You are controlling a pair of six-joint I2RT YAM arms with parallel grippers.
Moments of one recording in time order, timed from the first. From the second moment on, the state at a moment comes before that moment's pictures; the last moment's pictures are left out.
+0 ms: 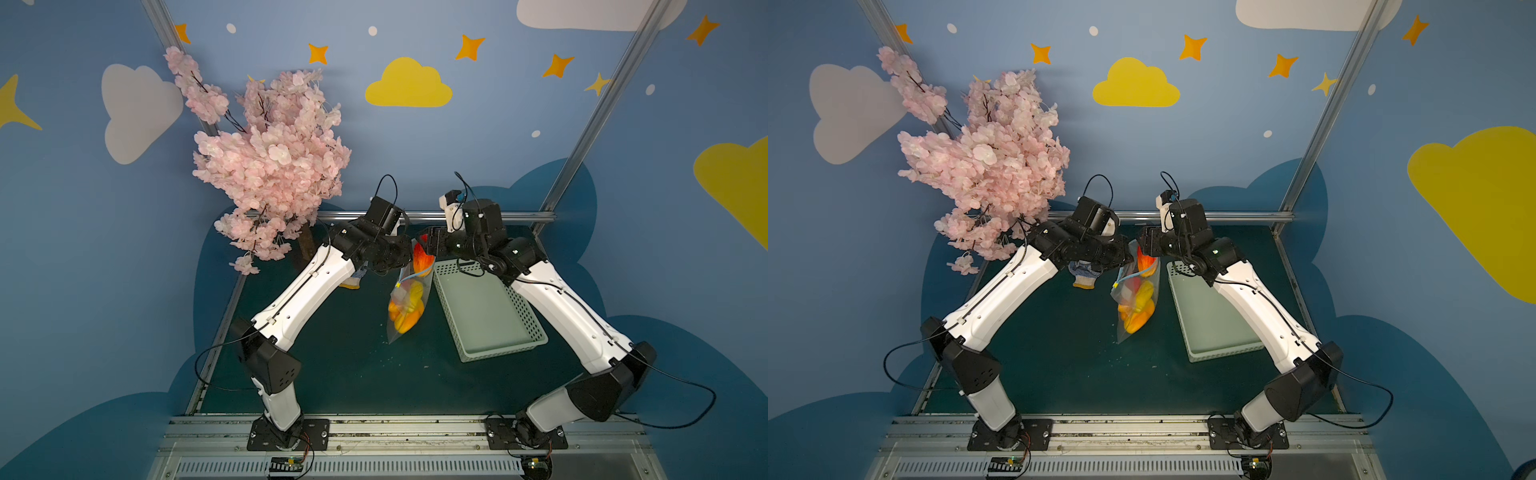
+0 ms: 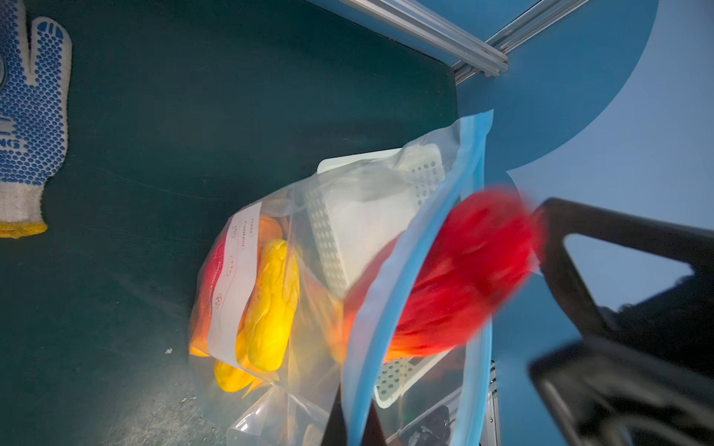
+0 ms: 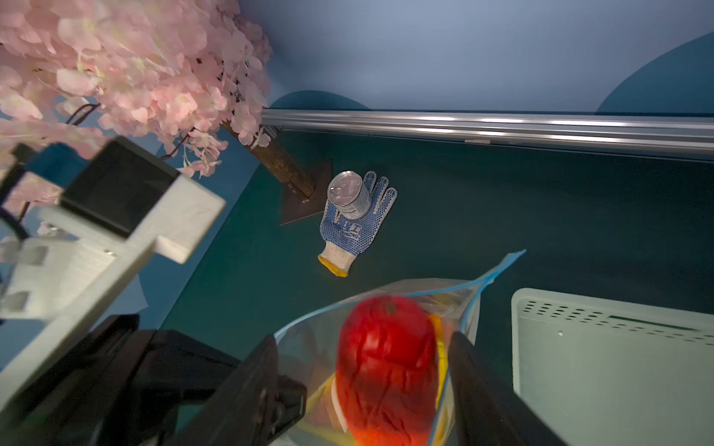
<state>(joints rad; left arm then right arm) -0.62 1.76 1.96 -1.03 0.21 -0.74 0.62 1.52 1.68 -0.66 -0.08 0.37</state>
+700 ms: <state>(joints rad) -0.64 1.76 1.94 -0.99 0.21 -0.76 0.60 1.54 1.77 -1.08 -0.15 0.75</state>
